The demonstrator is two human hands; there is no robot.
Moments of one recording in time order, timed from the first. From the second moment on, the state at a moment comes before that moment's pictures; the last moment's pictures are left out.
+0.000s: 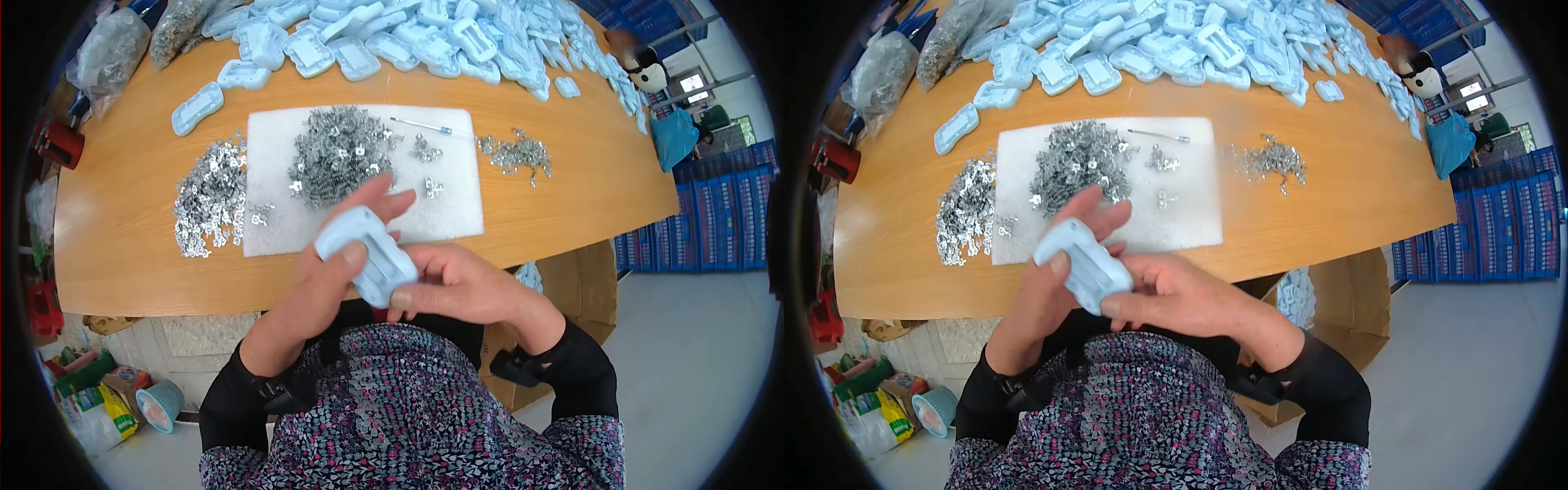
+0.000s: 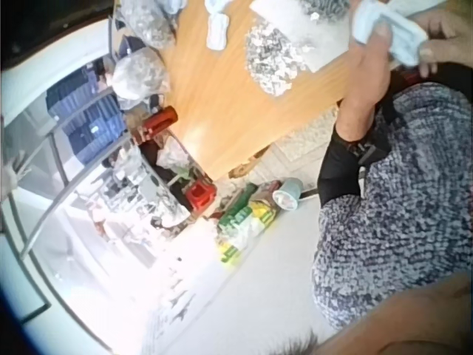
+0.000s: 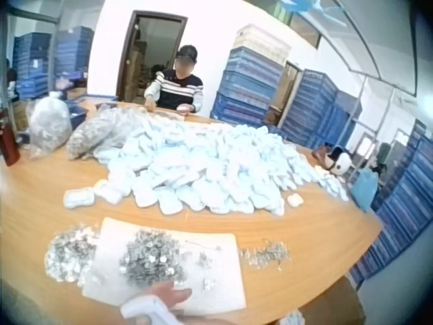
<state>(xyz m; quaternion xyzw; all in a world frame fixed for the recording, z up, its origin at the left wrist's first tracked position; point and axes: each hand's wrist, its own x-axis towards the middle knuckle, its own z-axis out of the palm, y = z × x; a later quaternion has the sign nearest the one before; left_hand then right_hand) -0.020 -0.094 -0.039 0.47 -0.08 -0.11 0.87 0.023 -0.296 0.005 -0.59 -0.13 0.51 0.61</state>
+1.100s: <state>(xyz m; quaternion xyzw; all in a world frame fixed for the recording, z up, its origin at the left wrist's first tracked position) -0.005 -0.103 -0.041 0.29 0.10 -0.20 0.93 0.046 -0.313 0.001 -0.74 -0.13 0.16 0.64</state>
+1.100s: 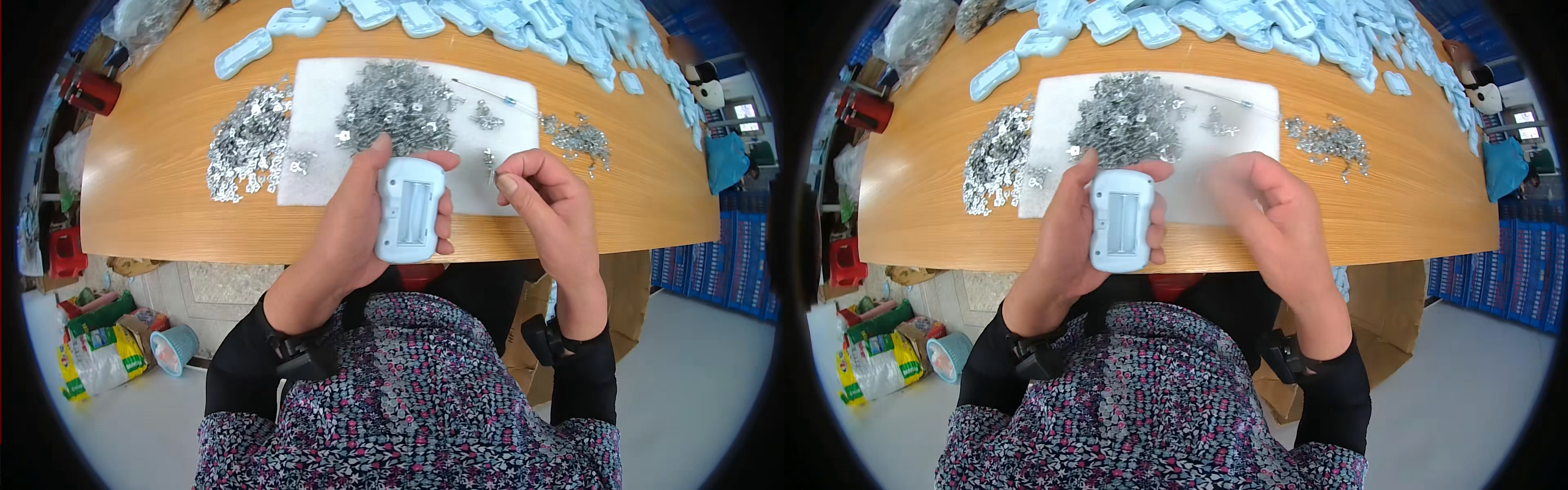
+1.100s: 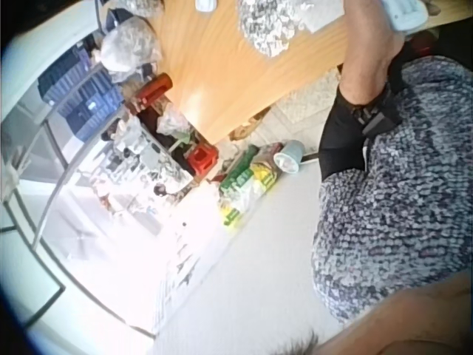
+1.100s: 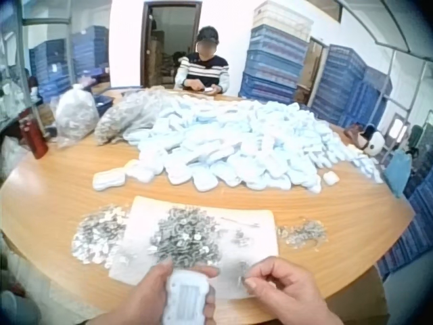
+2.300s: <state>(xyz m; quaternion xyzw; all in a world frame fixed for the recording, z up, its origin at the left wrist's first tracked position) -0.003 -0.095 -0.029 0.44 0.02 -0.25 0.86 0.044 -0.306 0.005 -0.74 -0.25 0.19 0.60</state>
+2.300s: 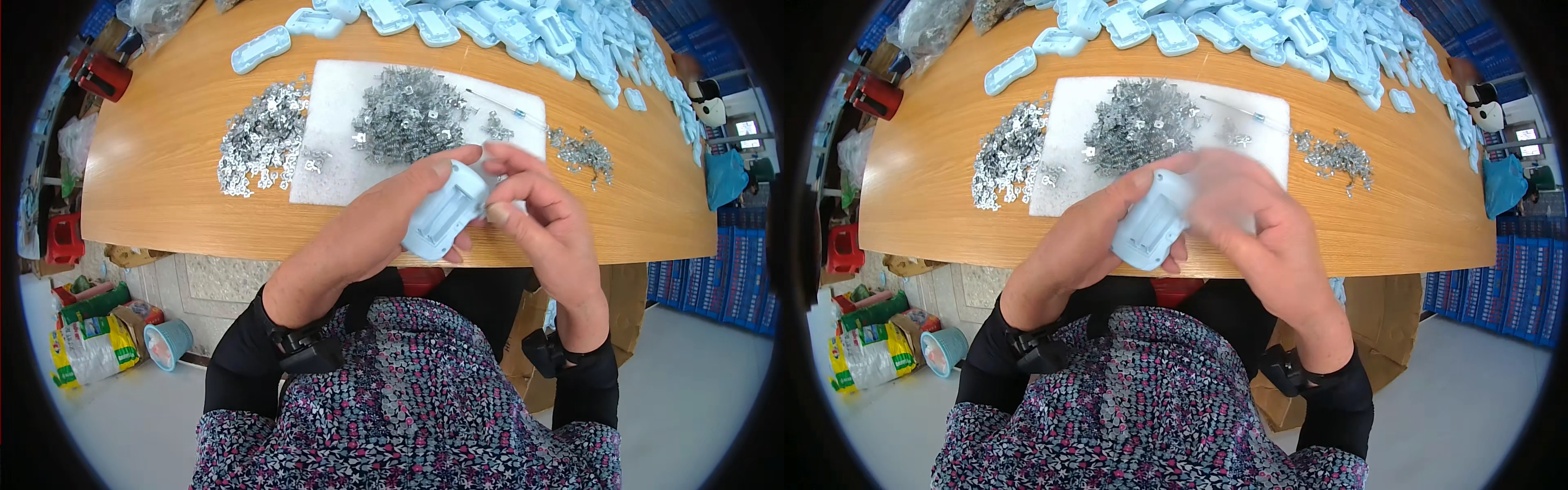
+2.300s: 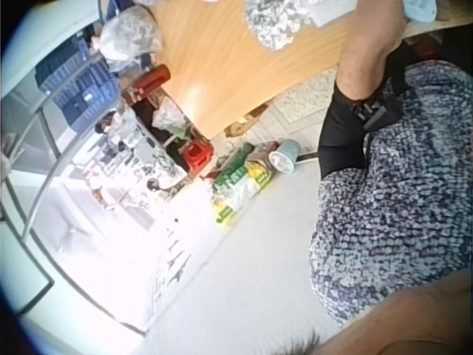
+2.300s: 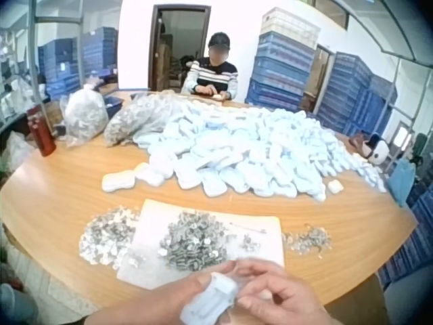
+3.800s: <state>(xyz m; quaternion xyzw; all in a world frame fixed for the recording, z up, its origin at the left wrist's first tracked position) -0.006 -0.119 -0.054 0.38 0.16 -0.18 0.89 0.038 -0.296 -0.018 -0.87 -0.40 -0.12 0.27</state>
